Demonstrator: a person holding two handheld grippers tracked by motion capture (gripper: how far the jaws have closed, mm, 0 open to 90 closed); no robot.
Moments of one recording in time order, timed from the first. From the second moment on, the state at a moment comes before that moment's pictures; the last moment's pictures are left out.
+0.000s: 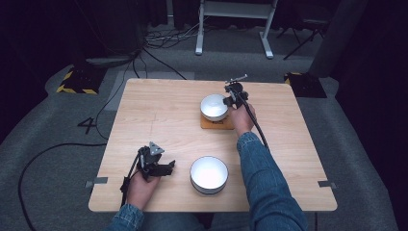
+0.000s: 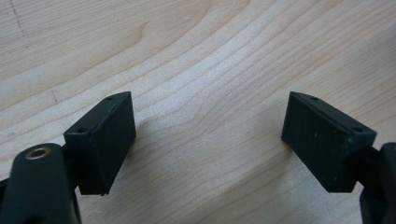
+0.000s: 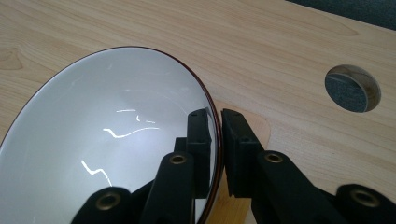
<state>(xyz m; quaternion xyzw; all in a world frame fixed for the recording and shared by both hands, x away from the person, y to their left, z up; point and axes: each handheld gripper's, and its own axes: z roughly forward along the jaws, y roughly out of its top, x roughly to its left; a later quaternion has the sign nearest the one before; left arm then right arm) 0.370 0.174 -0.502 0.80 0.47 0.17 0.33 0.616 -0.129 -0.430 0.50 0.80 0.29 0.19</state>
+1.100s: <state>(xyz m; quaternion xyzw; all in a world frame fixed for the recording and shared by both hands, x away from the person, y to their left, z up) 0.370 0.174 -0.502 0.80 0.47 0.17 0.33 0.603 -0.146 -0.420 0.48 0.80 0.30 0.20</state>
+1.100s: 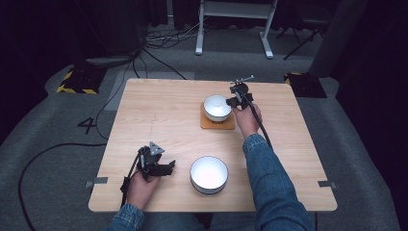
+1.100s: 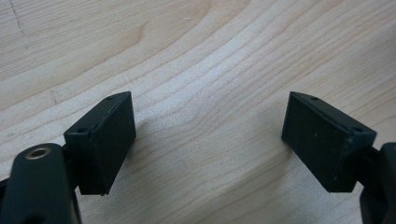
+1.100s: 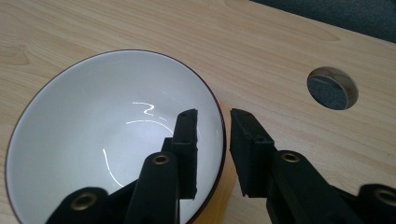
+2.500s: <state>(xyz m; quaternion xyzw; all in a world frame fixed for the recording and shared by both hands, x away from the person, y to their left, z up) 0.370 0.173 -0.502 0.80 0.47 0.17 0.33 0.497 -0.198 -0.342 0.40 0.83 0.35 0.16</state>
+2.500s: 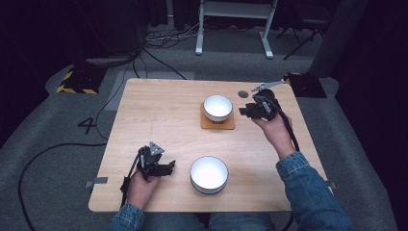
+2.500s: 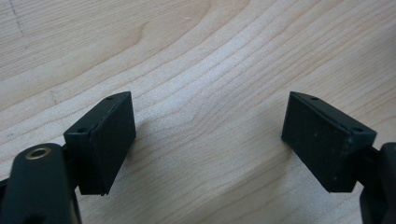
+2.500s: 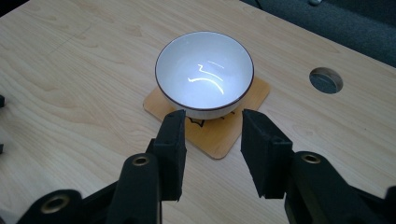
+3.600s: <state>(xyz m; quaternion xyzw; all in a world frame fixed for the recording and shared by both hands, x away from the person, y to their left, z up) 0.371 0.173 -0.502 0.80 0.47 0.17 0.33 0.420 -0.274 -0.354 0.42 0.82 0.36 0.16</state>
